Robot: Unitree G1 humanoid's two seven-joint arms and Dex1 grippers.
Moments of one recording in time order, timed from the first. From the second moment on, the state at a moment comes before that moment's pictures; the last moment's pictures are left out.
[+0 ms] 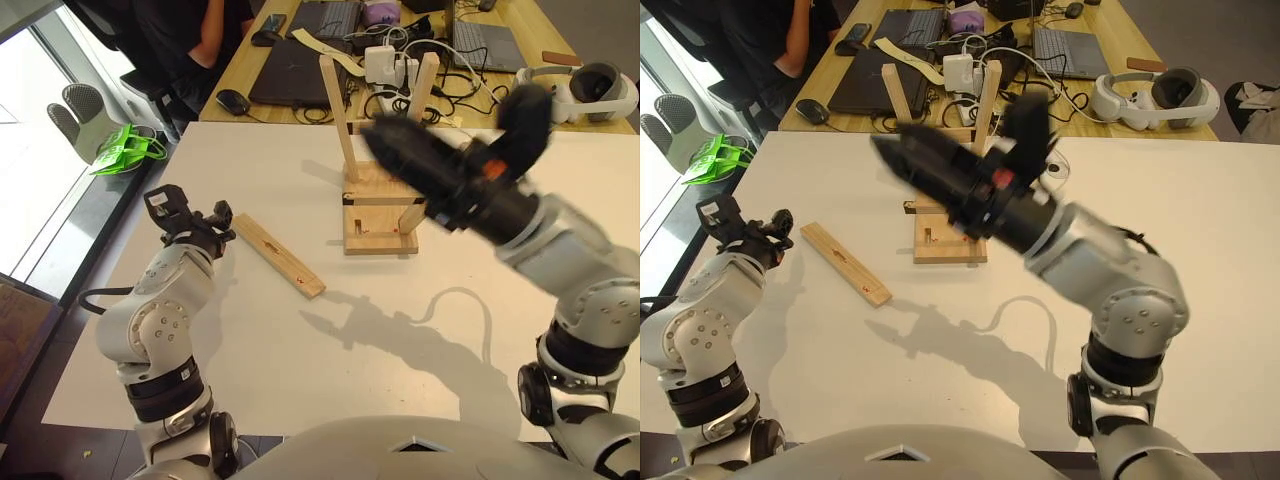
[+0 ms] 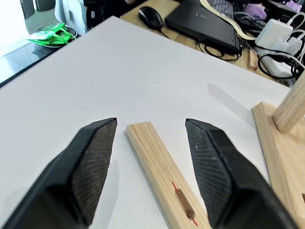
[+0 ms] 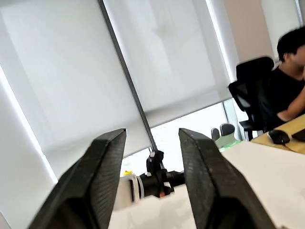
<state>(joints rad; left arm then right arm) -0.15 0.25 0.39 -0.50 -0.64 1.02 0.37 -0.38 -0.26 -0.01 -0.67 1.29 0.91 0.12</state>
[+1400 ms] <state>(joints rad) -0.24 0.14 0.30 -0.51 -0.38 0.89 0.25 -0.39 0.08 0.52 0.29 0.13 0.56 0.32</state>
